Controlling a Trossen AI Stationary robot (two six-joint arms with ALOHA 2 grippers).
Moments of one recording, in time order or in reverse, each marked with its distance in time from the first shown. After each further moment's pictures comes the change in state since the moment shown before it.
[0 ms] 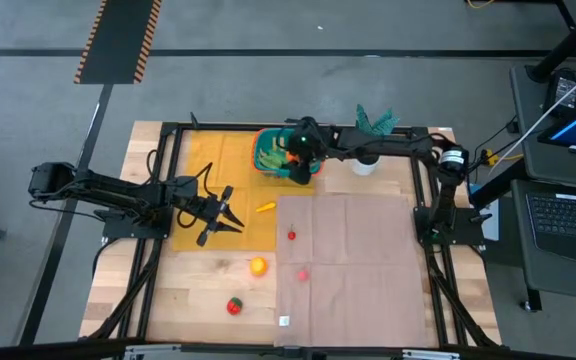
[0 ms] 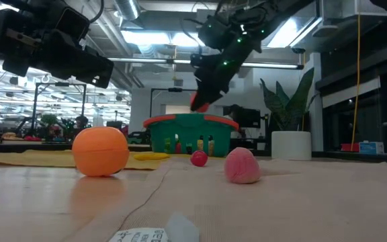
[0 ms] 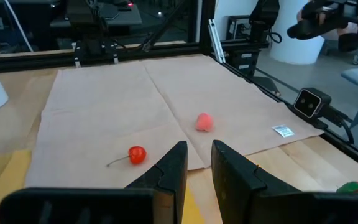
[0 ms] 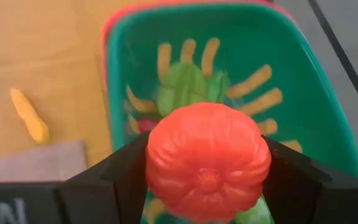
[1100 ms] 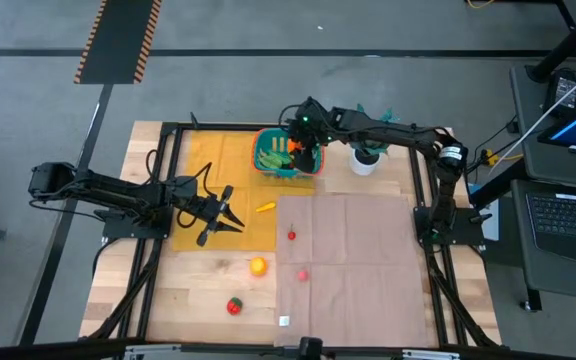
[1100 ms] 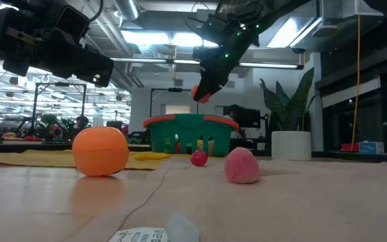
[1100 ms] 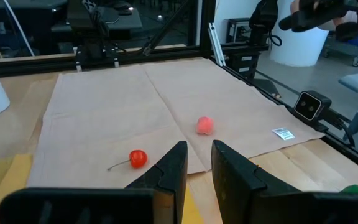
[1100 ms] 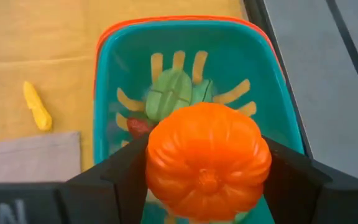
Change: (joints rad) left arm -0.001 0.000 0.000 0.013 -0.001 0.000; right arm -0.077 0.022 0.157 -0.157 -0.137 -0.123
